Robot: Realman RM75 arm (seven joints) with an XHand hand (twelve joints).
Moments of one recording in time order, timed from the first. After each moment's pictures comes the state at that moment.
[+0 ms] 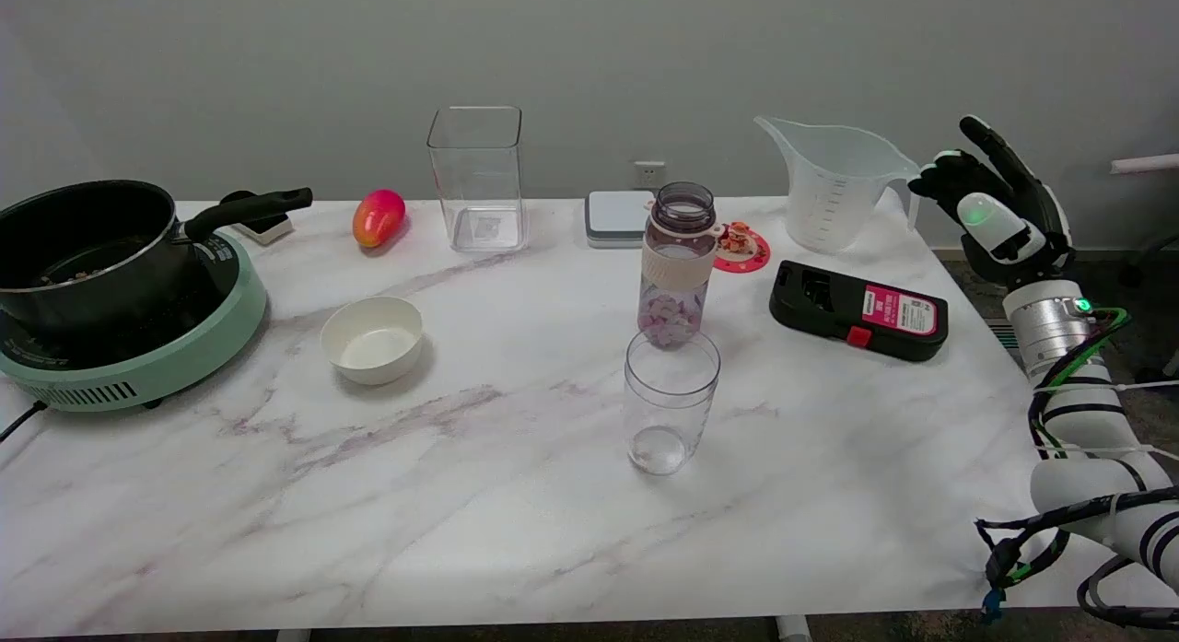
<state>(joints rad) 0.01 -0.85 -1.61 0.83 0.74 0.90 2.04</state>
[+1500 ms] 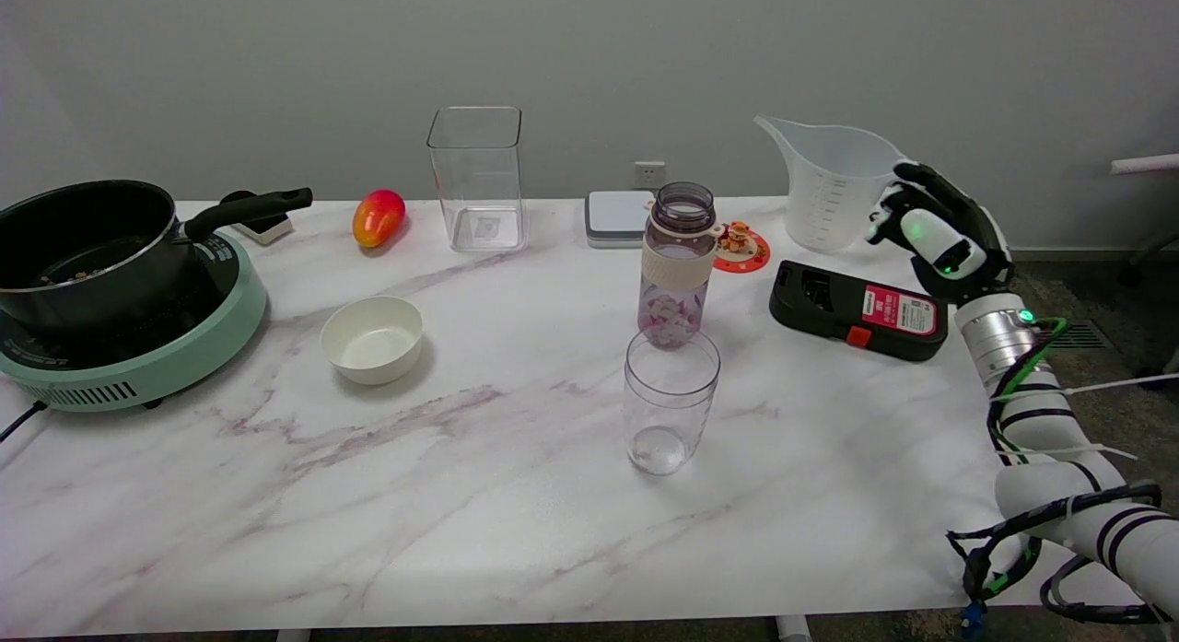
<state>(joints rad) 0.08 -0.90 -1.68 0.77 0.65 0.86 2.07</state>
